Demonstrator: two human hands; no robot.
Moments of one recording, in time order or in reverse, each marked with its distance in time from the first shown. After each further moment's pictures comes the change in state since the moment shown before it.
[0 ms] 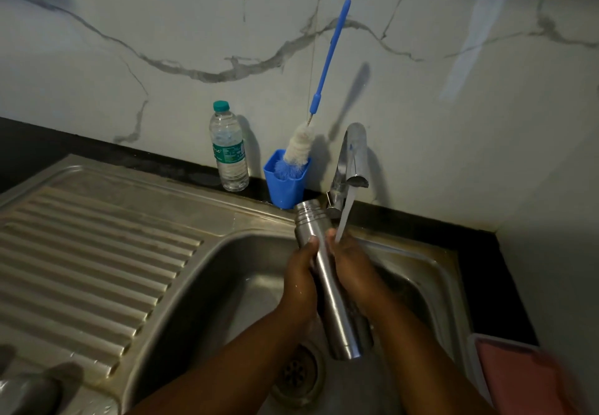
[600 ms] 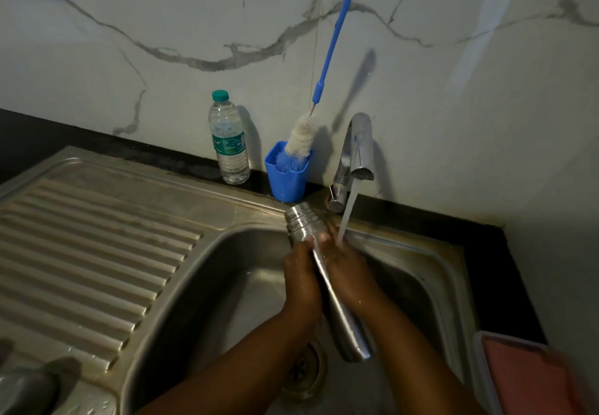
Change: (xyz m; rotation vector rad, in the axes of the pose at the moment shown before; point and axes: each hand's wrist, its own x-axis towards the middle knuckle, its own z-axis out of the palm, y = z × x) left_hand 0.005 -0.012 -0.003 0.001 0.097 0.103; right_hand -0.004 0.013 0.008 -0.104 -0.029 -0.142
